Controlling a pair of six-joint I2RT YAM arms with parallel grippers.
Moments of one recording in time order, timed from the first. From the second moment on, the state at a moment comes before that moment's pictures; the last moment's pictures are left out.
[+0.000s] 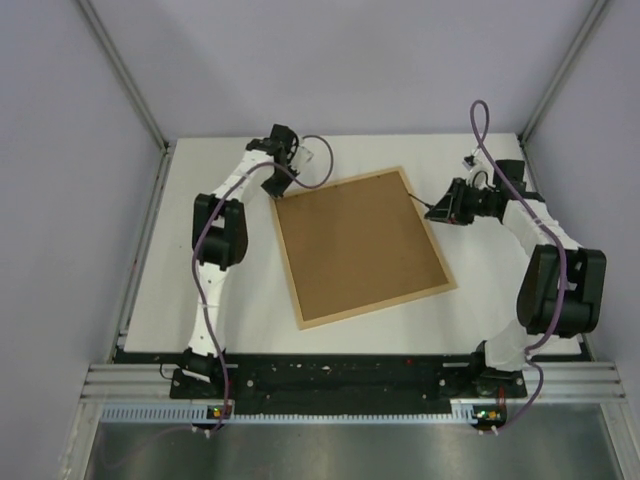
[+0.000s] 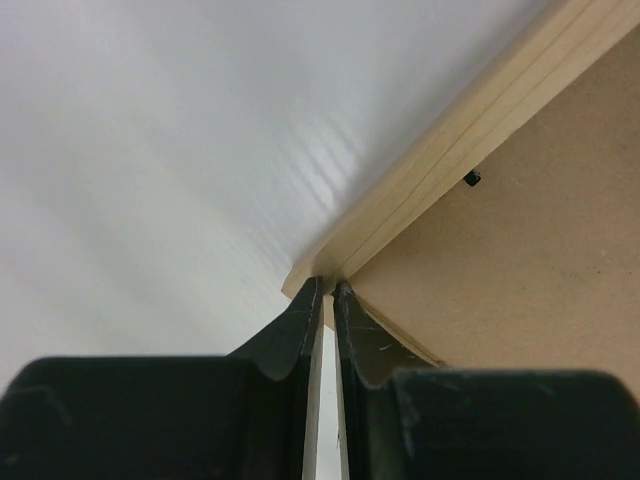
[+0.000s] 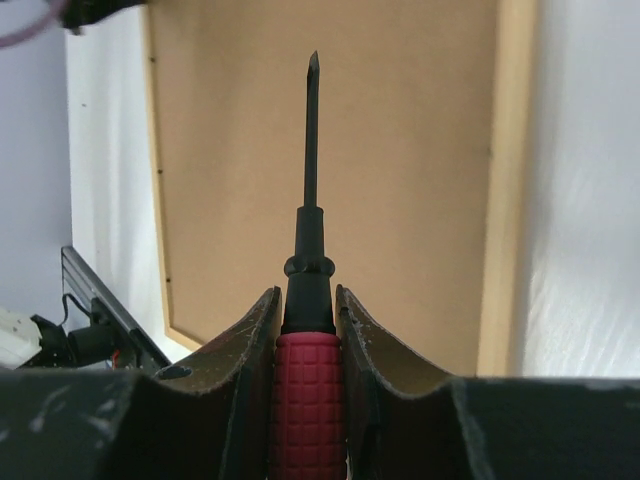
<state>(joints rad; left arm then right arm) -0.30 2.45 2.20 -0.90 -0.11 0.44 -0.11 1.58 1.15 -0.44 -0.82 0.16</state>
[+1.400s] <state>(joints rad) -0.19 2.31 1.98 -1.16 0.23 0.08 -0.06 1.73 0.84 0.05 -0.58 0.49</state>
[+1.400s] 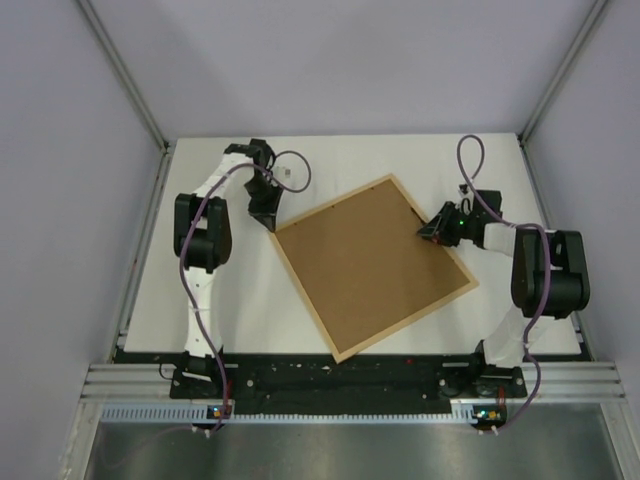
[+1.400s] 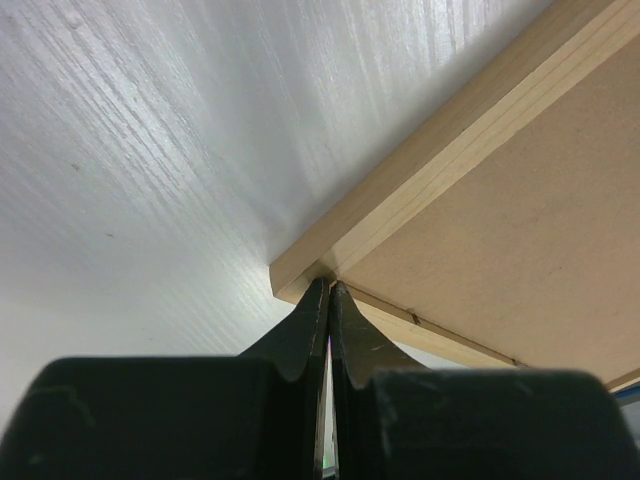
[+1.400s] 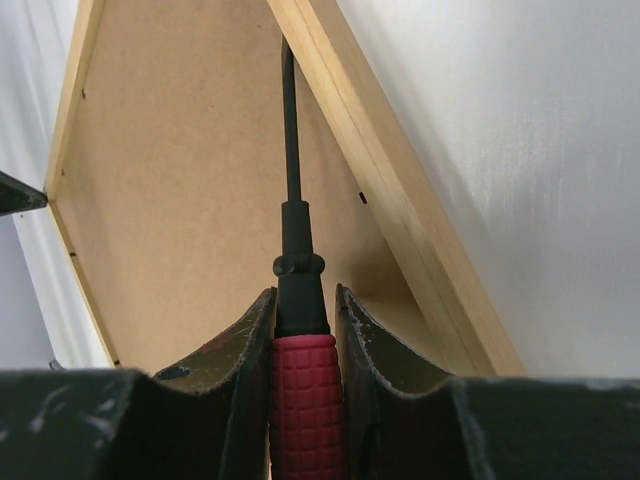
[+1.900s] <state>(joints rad) -0.21 2.27 1.81 -1.20 0.40 0.11 -0.04 2.00 1.24 -0.08 -0.50 0.41</state>
